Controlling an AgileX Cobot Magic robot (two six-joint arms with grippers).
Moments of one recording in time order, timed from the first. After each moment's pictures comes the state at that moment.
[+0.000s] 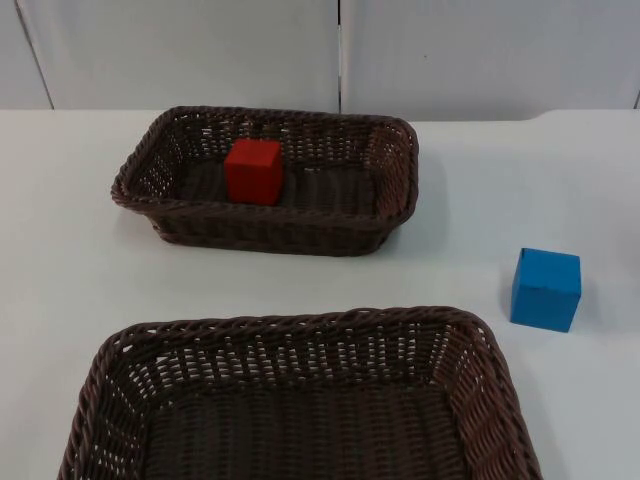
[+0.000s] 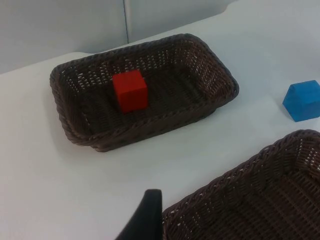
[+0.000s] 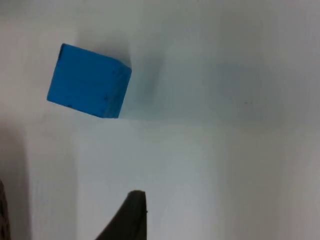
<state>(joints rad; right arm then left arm) 0.06 1.46 -0.95 0.12 0.78 -0.08 -0.23 0.55 -0.61 -0.40 0.72 0.42</state>
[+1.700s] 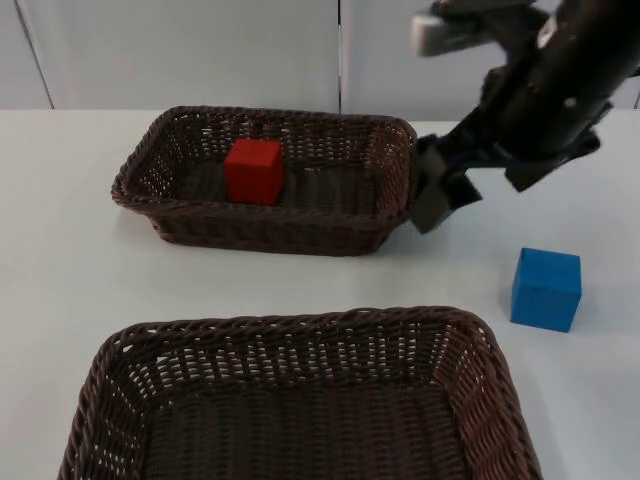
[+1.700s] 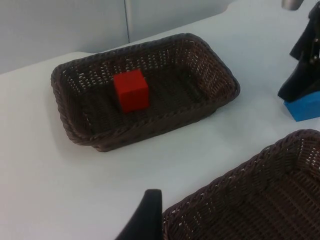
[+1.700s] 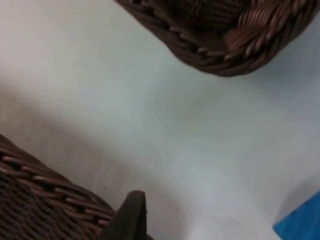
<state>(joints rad) 0.52 1.93 -1.38 0.11 0.73 -0.17 -0.23 0.55 -0.61 -0.40 0.72 0.42</state>
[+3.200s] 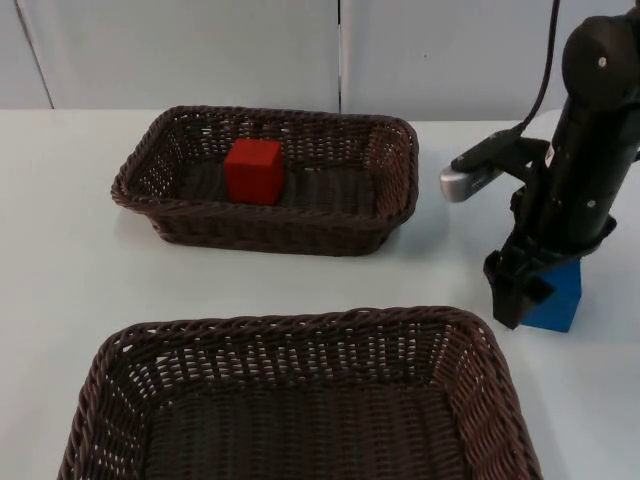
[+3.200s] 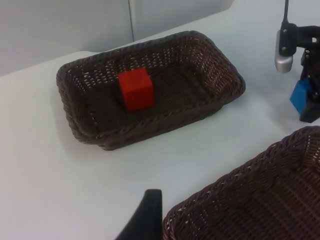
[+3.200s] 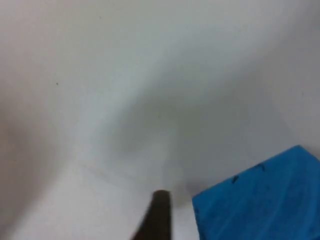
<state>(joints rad) 0.41 2.19 -1.43 -0.02 0.78 -0.39 -0.23 0.55 -0.61 -0.38 0.72 0.42</state>
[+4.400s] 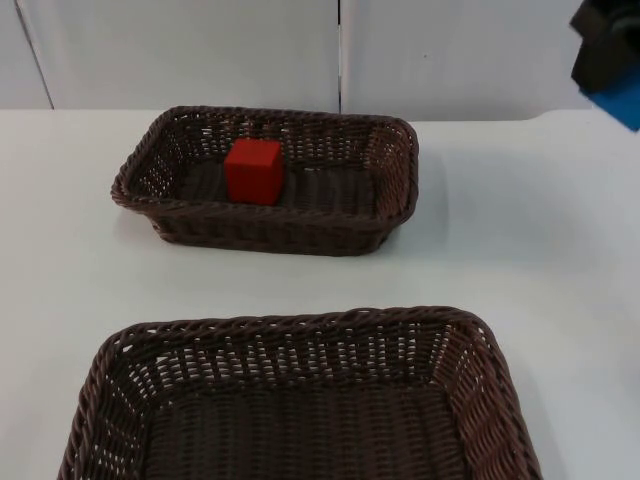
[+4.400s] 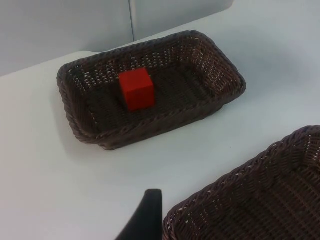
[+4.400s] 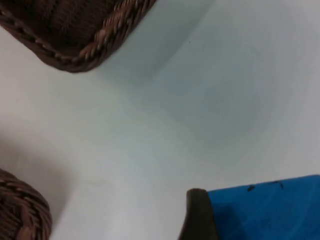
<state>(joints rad) 0.41 1.68 -1.43 -0.10 0.92 -0.15 -0.23 0.55 -0.61 -0.38 0.72 0.42</state>
